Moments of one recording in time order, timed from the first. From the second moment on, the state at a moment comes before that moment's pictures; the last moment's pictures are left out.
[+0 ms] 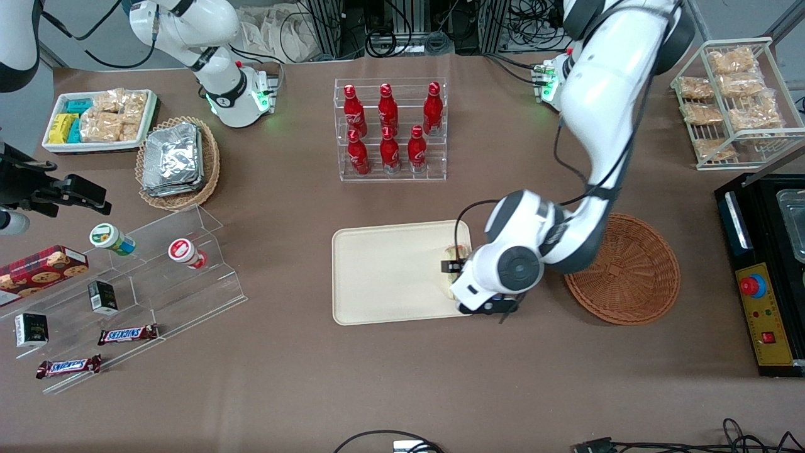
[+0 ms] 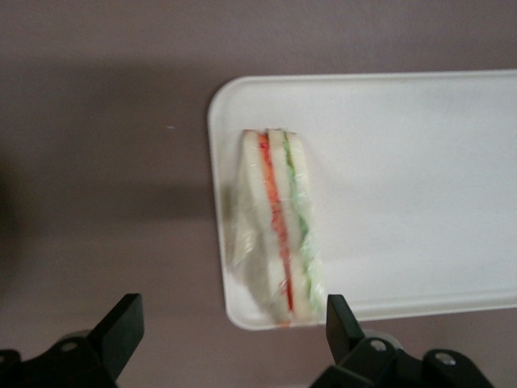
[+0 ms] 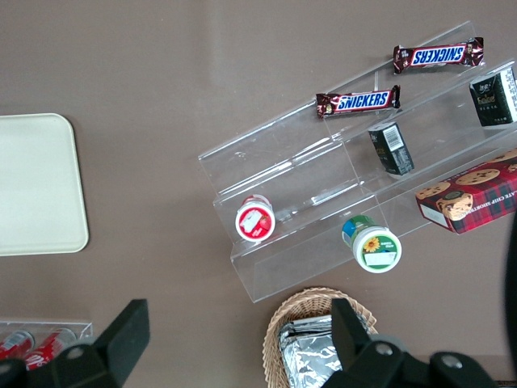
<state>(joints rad) -0.34 0.69 -0.18 -1.27 -0.11 1.75 -0.50</state>
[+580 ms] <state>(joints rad) -0.05 0.37 -0.16 -1.27 -0.04 1.44 -0.19</state>
